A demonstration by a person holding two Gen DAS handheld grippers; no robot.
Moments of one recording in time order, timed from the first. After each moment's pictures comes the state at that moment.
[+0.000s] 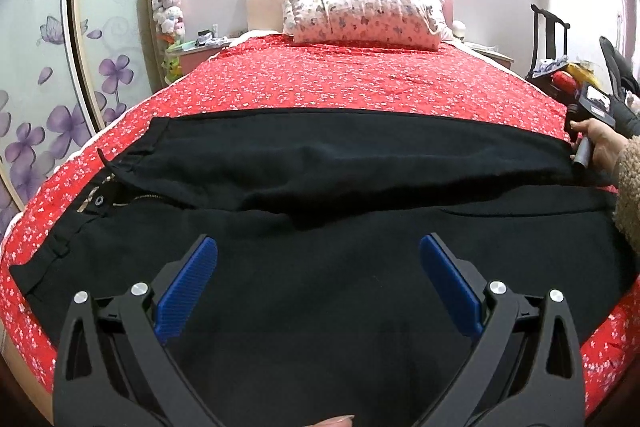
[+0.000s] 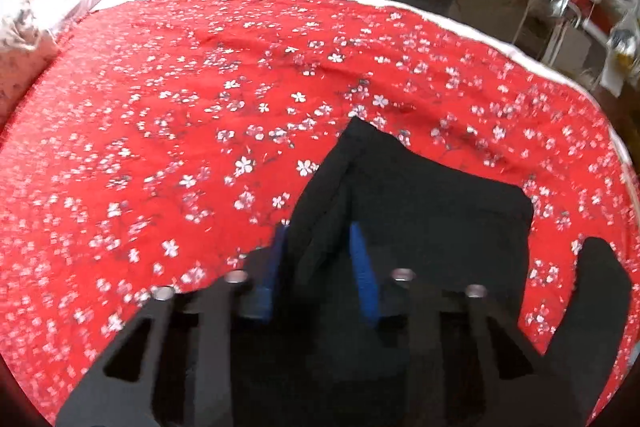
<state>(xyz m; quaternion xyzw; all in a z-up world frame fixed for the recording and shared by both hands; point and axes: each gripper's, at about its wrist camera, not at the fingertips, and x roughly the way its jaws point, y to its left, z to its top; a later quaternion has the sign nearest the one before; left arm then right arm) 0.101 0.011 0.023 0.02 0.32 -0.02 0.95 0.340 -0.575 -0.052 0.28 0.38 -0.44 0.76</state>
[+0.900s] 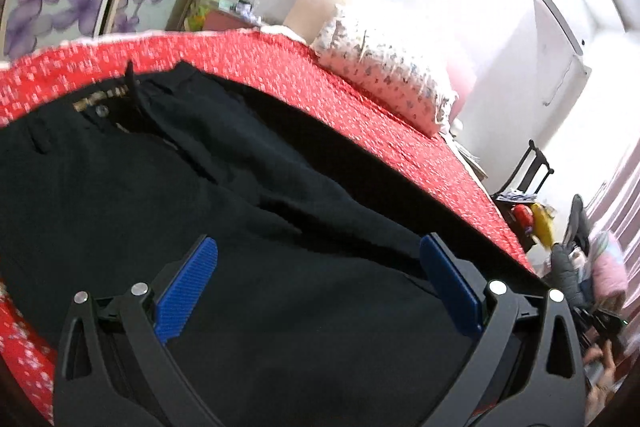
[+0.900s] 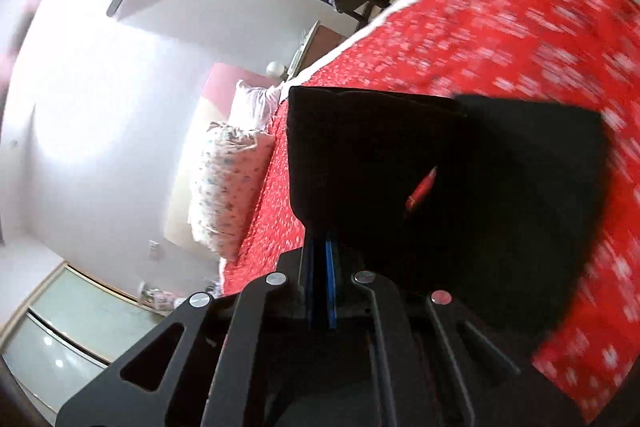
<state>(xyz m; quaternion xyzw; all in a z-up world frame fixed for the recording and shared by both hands) 0.081 0.092 0.027 -0.24 0.26 -0.04 0.94 0.011 -0.556 -0.026 0.58 0.11 -0.09 0.81</state>
